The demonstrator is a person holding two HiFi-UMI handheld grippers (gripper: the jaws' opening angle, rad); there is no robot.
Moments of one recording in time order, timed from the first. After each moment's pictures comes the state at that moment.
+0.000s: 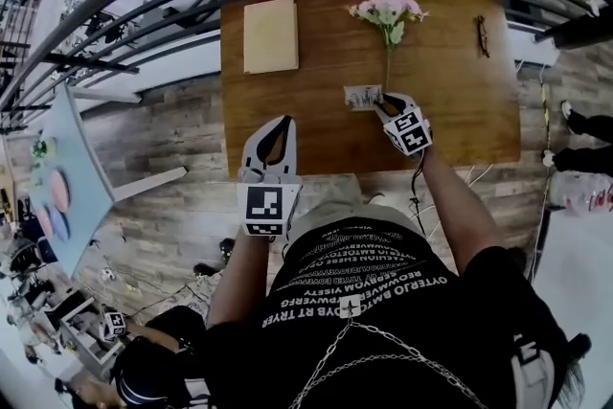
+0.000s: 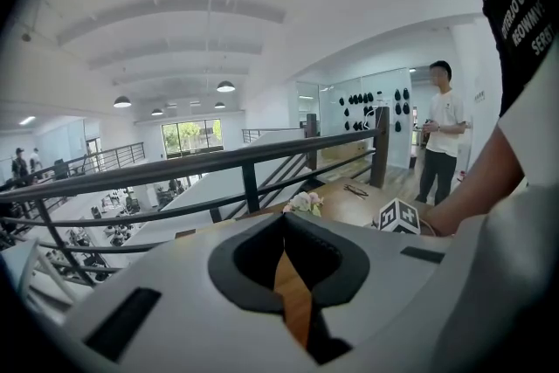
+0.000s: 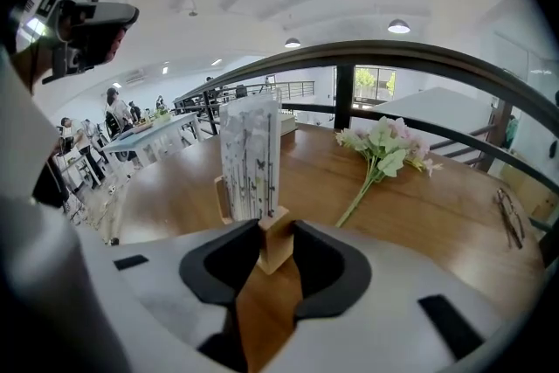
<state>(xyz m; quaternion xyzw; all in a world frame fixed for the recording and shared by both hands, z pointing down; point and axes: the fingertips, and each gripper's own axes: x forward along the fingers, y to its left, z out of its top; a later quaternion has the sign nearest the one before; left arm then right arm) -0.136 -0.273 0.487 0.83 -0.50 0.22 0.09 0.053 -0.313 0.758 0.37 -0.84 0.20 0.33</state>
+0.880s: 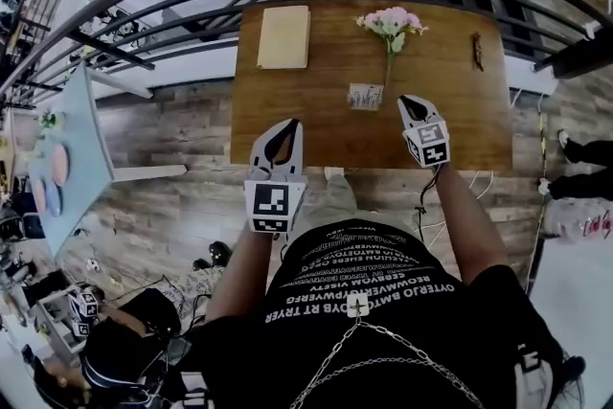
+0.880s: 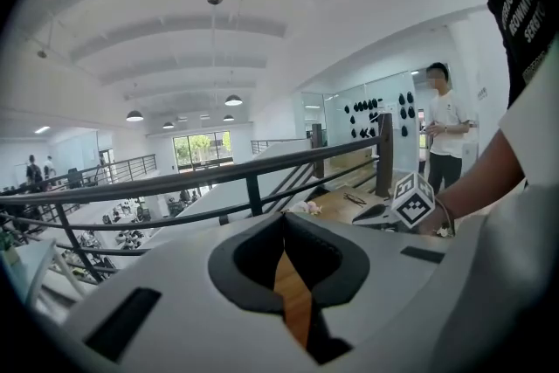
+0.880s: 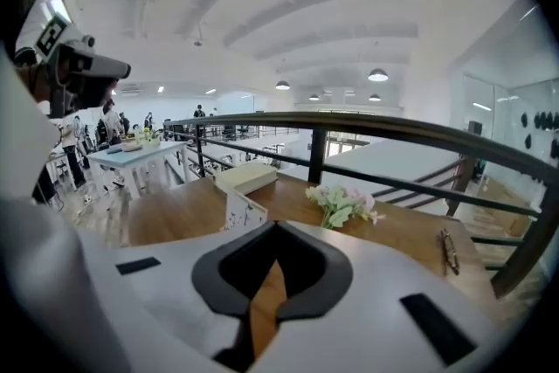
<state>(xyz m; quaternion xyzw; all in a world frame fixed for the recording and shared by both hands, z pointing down) -0.126 -0.203 0.462 0.82 -0.53 0.19 0.06 0.103 -0.291 0.650 0.45 -0.85 0.11 0.25</state>
